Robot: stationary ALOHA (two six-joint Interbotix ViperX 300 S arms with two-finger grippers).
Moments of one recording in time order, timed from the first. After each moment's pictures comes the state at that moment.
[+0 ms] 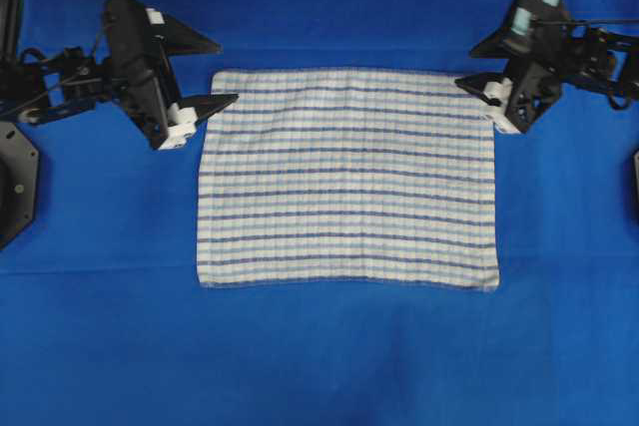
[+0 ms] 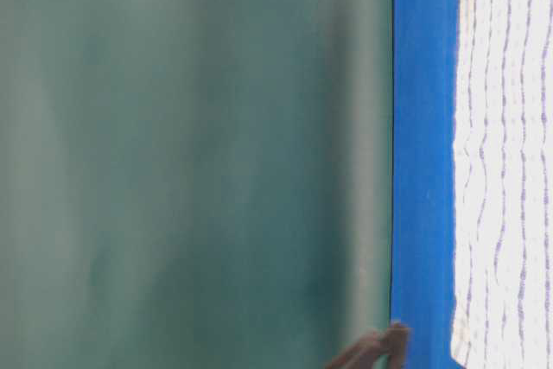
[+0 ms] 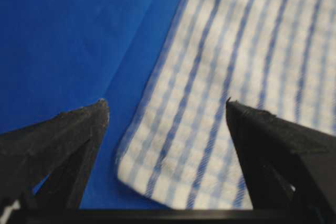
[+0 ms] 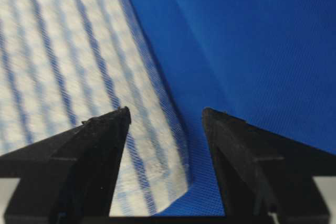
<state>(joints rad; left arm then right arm) 0.35 -0.10 1.14 -0.02 -0.66 0.06 -0.47 -0.11 1.06 -0.01 -0.20 0.02</state>
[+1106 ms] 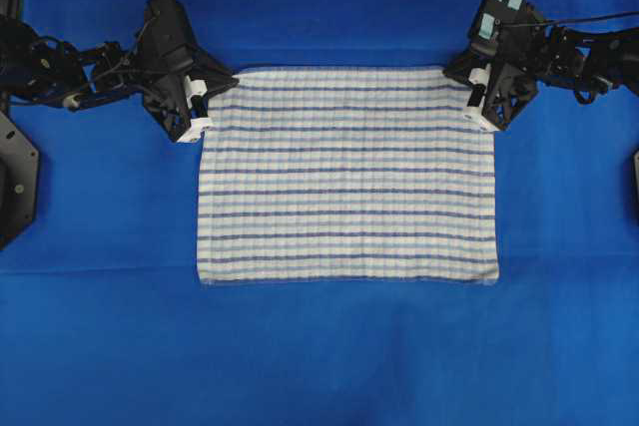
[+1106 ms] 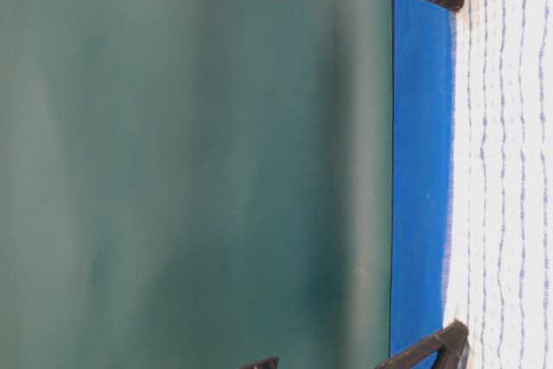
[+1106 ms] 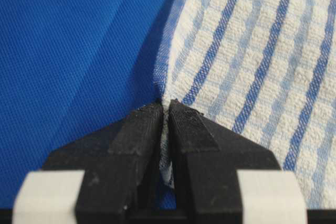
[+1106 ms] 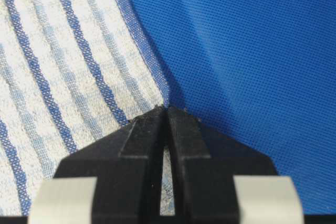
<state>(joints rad) 0.44 0.10 1.06 -0.02 -0.52 0.07 -0.50 0.03 1.00 -0.06 -0.22 0.02</state>
